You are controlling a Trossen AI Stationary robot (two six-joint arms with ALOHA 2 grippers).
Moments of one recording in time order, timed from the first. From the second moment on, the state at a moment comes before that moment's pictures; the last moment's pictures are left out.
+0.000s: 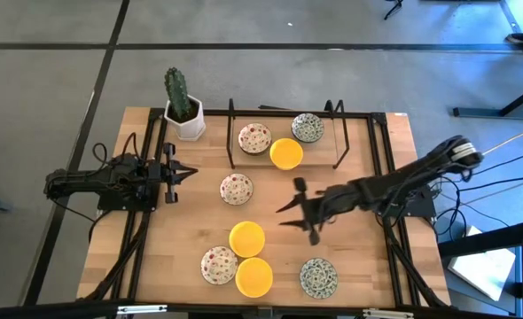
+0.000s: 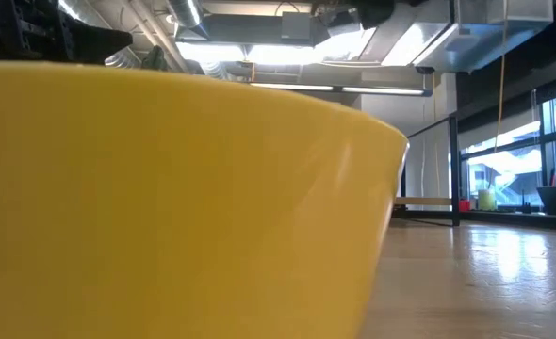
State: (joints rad) left arm 0.05 0.01 0.08 0.10 -0.05 0.28; right arm 0.35 1.28 0.81 0.23 0.17 -0.19
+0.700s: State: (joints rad) left arm 0.05 0.01 0.08 0.10 -0.05 0.28; right arm 0.36 1.51 0.97 0.20 0.11 -0.18
